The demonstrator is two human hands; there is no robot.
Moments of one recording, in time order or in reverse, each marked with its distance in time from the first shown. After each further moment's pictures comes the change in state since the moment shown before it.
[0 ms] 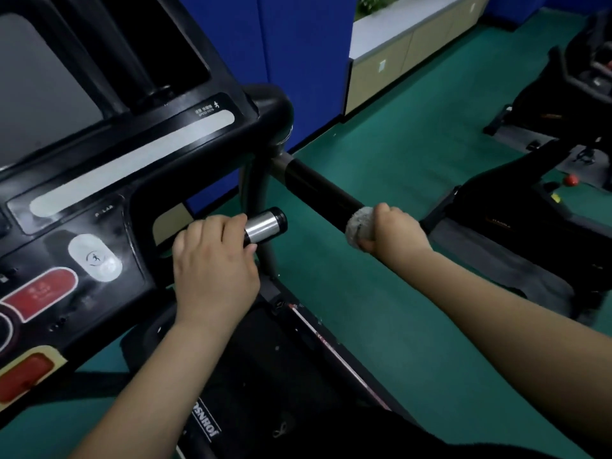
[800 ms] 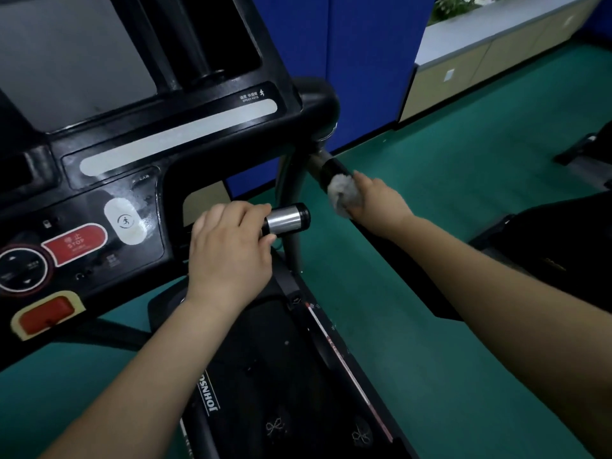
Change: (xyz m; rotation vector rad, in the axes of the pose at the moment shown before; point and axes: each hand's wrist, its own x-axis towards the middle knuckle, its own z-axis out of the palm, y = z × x) left_hand 0.001 0.005 -0.001 0.013 0.018 -0.074; right_hand 0.078 -0.050 -0.005 0.214 -0.160 -0.241
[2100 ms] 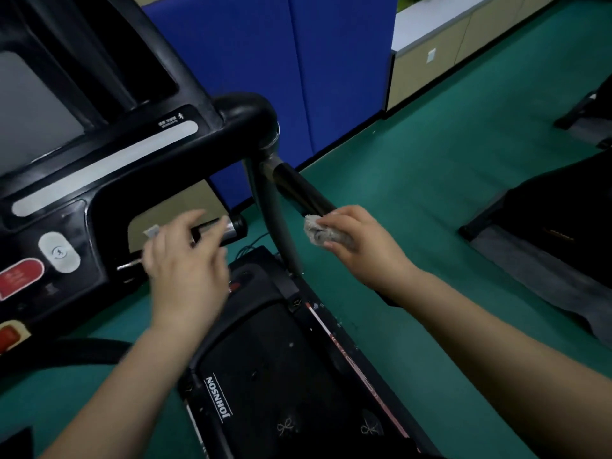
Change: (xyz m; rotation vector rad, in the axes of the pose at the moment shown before) left_hand -0.011 0.045 -0.003 0.027 0.003 -0.078; right_hand -0.113 0.053 -0.014 0.414 0.126 -0.269
